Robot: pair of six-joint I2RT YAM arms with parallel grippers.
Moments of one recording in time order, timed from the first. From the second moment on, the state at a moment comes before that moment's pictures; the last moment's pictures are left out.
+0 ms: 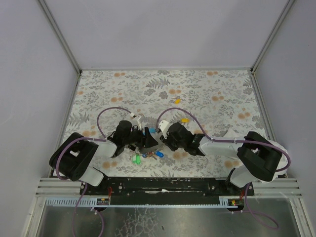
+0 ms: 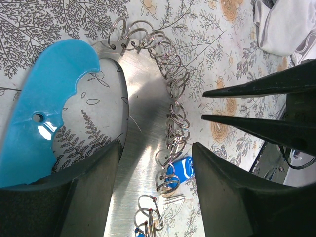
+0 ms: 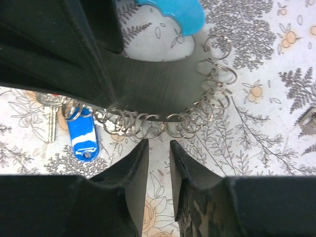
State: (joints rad) left arm -0.50 1.49 0.33 0.61 0.53 -0.55; right arm 0.96 1.52 0.69 0.08 0.05 -0.06
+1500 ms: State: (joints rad) left arm -0.50 1.50 0.33 0.61 0.54 -0.55; right arm 0.90 1.73 0.91 -0.14 0.06 0.15
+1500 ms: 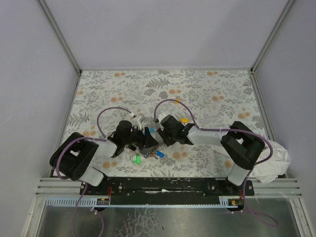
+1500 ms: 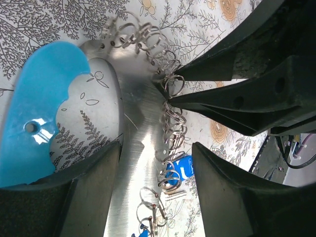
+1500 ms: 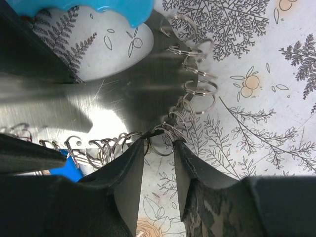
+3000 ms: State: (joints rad) left arm -0.49 1.42 0.29 0.64 0.54 -0.56; right arm 0.85 1.63 0.86 -0.06 -0.13 0.10
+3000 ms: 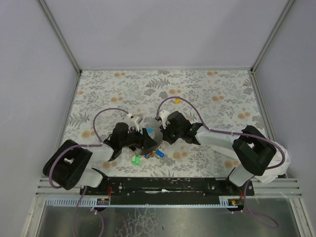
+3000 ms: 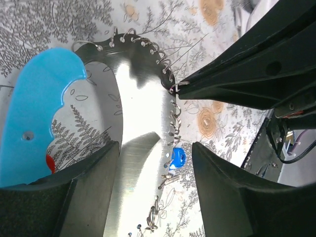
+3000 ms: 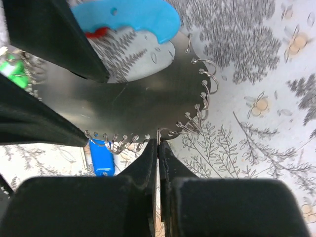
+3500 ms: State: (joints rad) left arm -0.43 1.09 0.20 0.80 0.56 -0.55; right arm 0.85 1.36 0.77 0.10 -0.27 -0.23
